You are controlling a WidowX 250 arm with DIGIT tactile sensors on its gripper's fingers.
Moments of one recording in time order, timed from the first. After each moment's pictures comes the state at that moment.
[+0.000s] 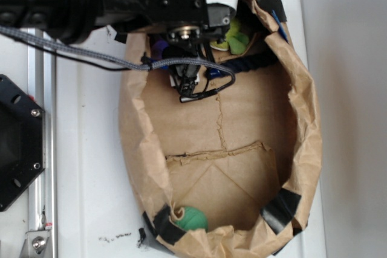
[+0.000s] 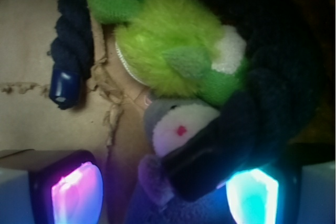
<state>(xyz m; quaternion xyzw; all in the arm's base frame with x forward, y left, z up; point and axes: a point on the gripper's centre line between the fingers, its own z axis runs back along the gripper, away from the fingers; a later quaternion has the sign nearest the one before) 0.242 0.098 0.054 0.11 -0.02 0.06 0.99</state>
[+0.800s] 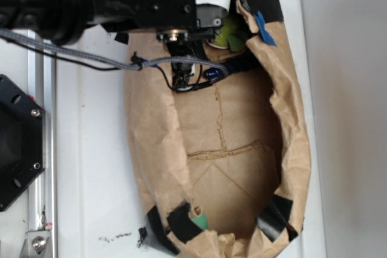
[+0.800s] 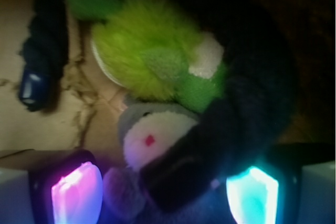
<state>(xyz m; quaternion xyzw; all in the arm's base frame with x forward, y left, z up) 0.238 0.112 0.048 0.15 -0.02 0.05 0.99</state>
